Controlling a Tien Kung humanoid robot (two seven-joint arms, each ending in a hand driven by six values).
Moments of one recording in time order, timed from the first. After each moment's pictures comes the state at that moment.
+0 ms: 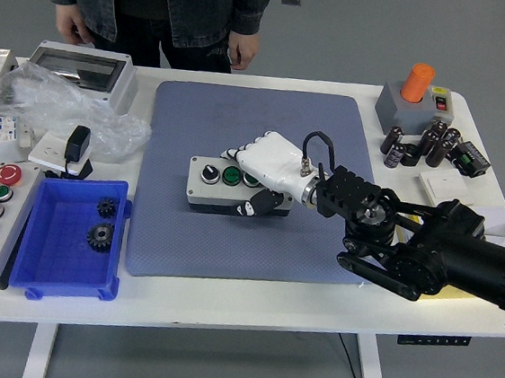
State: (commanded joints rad) left arm 0.00 0.28 -0.17 -0.20 0.16 0.12 0.02; right arm 1.00 -0.20 0.02 0.97 -1.91 -0.31 -0.05
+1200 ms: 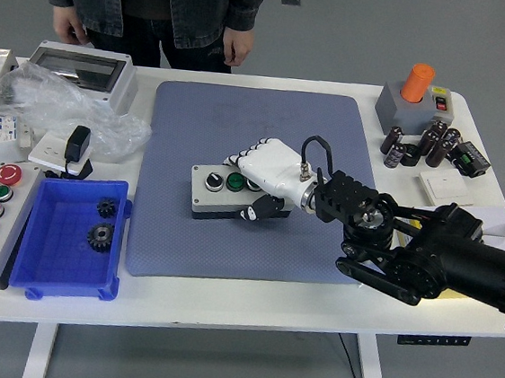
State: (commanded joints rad) left arm 0.00 0.28 -0.16 -0.20 0.15 0.12 0.02; right arm 1.00 -0.20 0.02 1.00 -1.89 -0.27 -0.09
